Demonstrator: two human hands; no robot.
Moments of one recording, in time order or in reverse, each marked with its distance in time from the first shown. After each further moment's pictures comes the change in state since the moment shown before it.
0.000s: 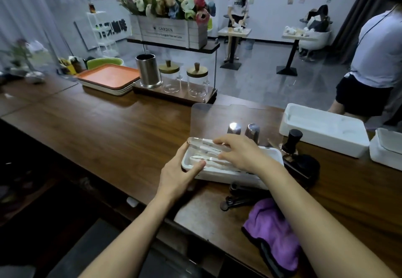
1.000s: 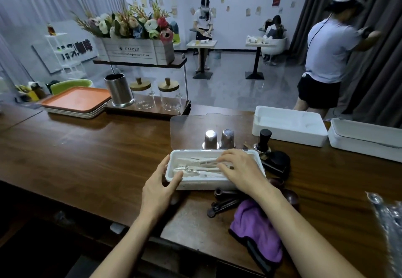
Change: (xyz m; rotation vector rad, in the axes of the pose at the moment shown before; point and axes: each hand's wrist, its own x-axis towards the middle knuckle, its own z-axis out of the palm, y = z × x) left_hand 0.003 -0.009 -0.001 -0.027 -0.038 -0.002; right_hand -0.041 0.055 0.031 0.067 0.378 0.016
